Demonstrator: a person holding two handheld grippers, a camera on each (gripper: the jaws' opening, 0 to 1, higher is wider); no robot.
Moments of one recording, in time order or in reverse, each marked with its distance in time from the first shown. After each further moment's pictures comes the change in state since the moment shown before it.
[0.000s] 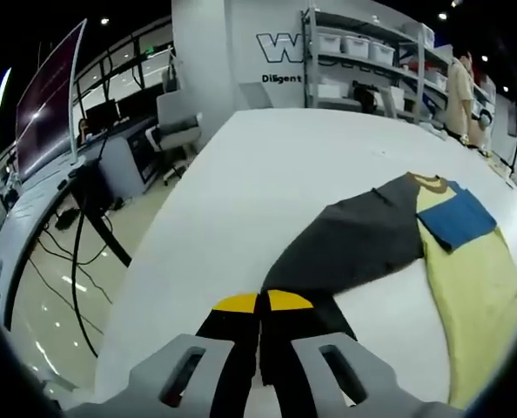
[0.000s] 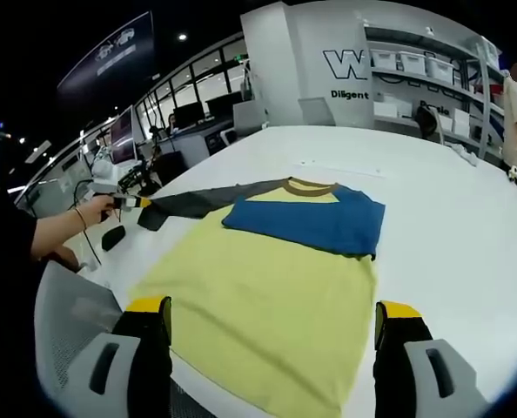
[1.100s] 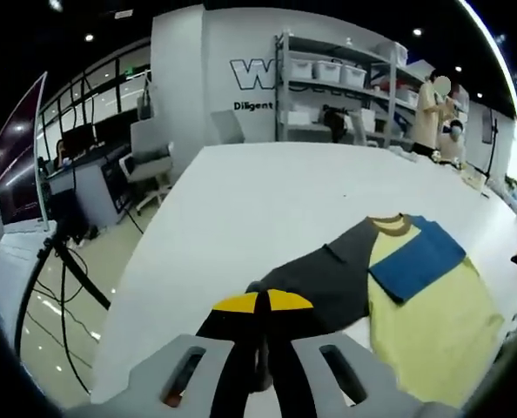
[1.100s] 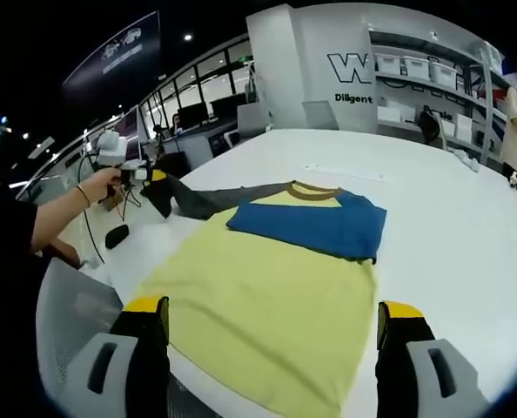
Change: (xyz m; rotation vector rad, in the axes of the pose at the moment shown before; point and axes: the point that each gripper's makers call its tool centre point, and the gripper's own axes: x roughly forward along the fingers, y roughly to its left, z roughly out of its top) left arm -0.012 -0.063 0.078 0.034 -0.119 -0.137; right arm -0.007 0.004 0.003 -0.019 -0.013 0.007
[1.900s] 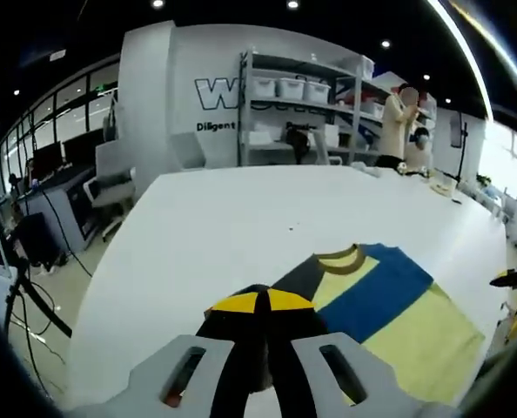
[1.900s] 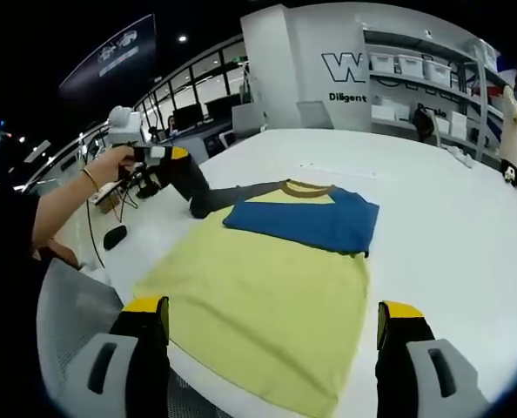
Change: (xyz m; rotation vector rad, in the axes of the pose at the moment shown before) left arm 0.023 -0.098 0.063 0.064 -0.093 -0.179; right arm -0.010 -0.005 -0.005 0.019 -0.002 -0.021
